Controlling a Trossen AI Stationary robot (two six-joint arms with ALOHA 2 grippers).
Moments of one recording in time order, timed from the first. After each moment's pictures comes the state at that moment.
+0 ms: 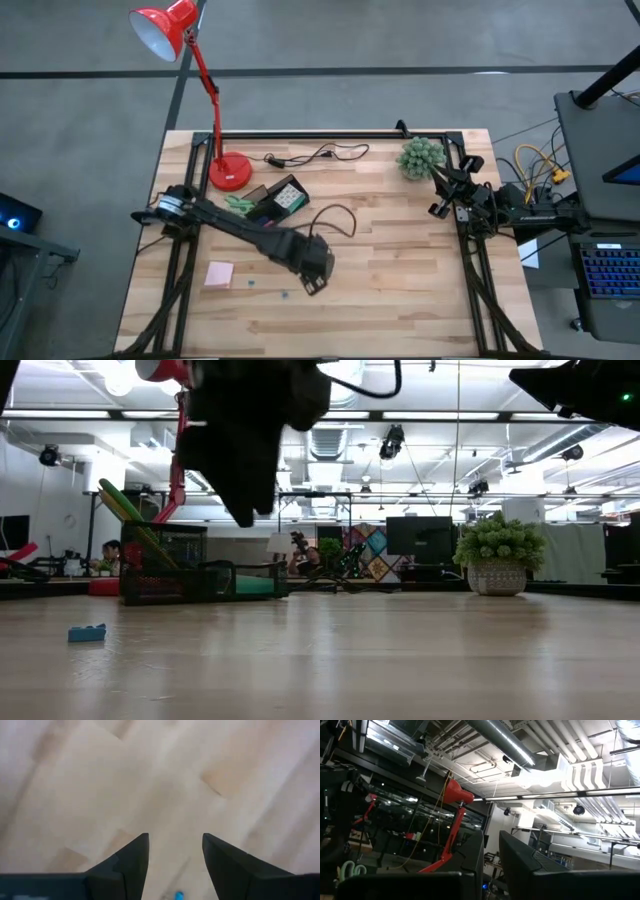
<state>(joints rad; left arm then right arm) -0.32 1.91 1.56 -0.94 -0.08 -0.91 -0.01 0.11 0.01 0.69 0.37 -0.61</state>
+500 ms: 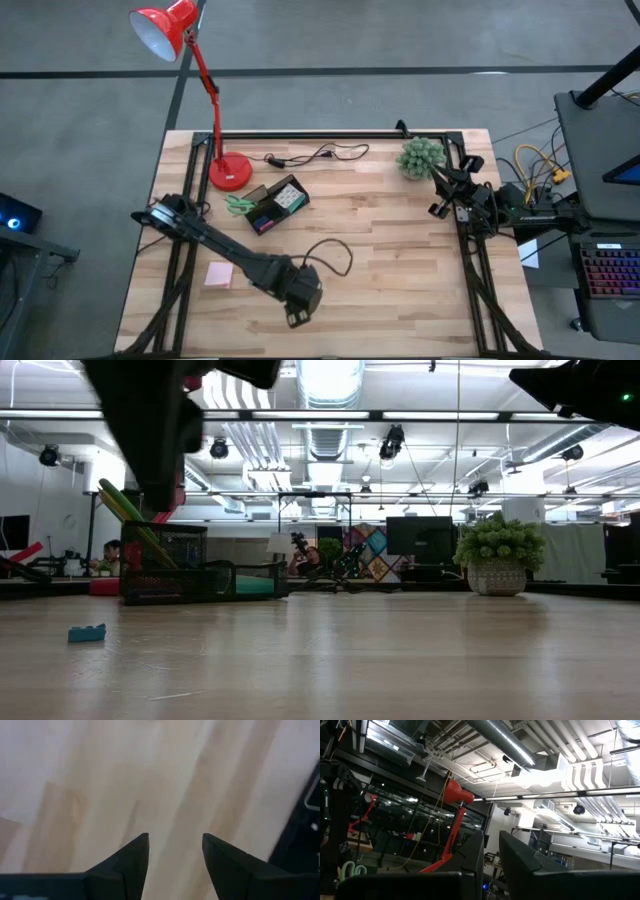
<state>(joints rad) -0.49 1.91 1.56 -0.92 0.00 -0.89 0.00 0.11 0.01 0.69 0.37 -0.60</state>
